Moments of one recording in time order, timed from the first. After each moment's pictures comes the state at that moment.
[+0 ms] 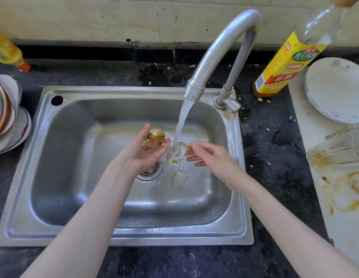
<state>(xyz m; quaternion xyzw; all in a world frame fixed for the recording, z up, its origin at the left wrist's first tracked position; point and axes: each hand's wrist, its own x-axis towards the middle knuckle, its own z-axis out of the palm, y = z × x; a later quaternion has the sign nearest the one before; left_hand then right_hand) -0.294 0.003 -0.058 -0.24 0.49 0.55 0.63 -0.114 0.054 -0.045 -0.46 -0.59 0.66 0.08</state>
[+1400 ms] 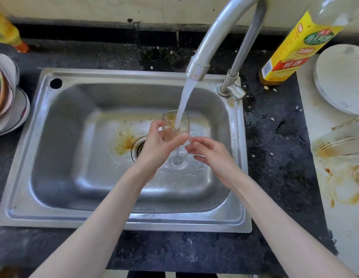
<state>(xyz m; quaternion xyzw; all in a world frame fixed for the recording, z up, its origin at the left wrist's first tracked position) -0.248 -0.017 -0.059 0.20 0.70 0.45 0.51 -0.112 0.041 -0.071 -0.50 -0.48 0.71 0.11</state>
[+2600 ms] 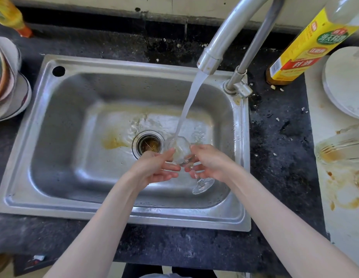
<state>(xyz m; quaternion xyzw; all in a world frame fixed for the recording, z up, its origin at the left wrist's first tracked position) -0.252 -0.048 -0.080 0.01 0.69 0.31 0.65 -0.131 0.040 -0.072 -0.57 -0.40 0.71 -0.09</state>
